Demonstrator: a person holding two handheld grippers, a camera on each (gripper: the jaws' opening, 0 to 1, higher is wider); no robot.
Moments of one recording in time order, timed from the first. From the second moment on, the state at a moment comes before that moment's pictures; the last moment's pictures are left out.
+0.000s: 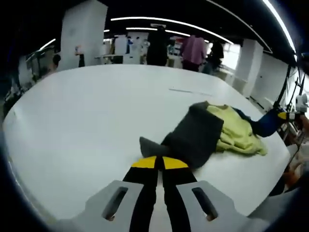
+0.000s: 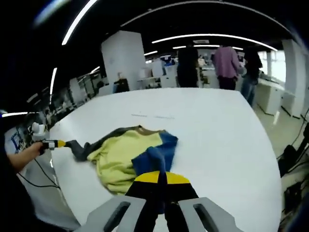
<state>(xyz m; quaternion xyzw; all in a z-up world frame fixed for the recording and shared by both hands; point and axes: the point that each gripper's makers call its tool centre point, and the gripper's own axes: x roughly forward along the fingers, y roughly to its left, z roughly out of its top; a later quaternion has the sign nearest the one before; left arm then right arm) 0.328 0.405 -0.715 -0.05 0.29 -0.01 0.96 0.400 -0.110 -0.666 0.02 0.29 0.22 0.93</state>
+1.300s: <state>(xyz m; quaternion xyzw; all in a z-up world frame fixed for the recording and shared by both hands) 0.376 0.498 -0.752 -0.06 0.32 0.07 0.94 0.477 -0.284 -0.753 0.20 0.32 -0.01 0.92</state>
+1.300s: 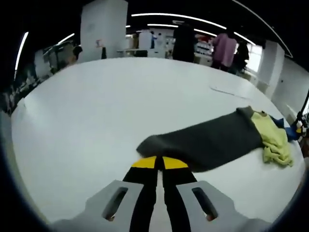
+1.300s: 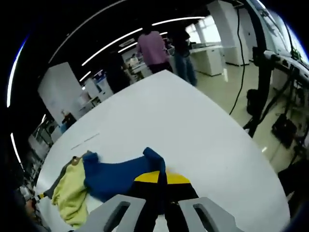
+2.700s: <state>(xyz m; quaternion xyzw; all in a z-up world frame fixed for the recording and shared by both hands) 0.374 0.429 -0.716 -0.03 0.28 -0.07 0.96 0.426 -0.209 -0.729 0.13 0.33 0.09 0.93</state>
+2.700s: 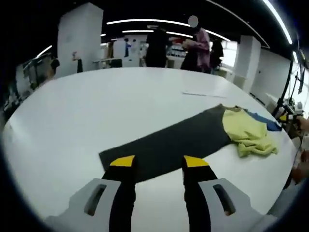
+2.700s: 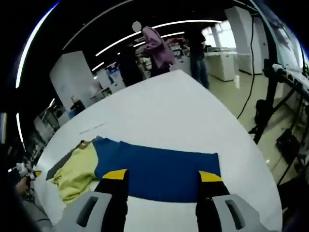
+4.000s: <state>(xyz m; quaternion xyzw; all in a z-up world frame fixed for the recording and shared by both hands) 0.348 0.244 -0.752 -0.05 0.27 -0.22 0.94 0.345 -0.059 -0.766 0.01 0.35 0.27 0.90</state>
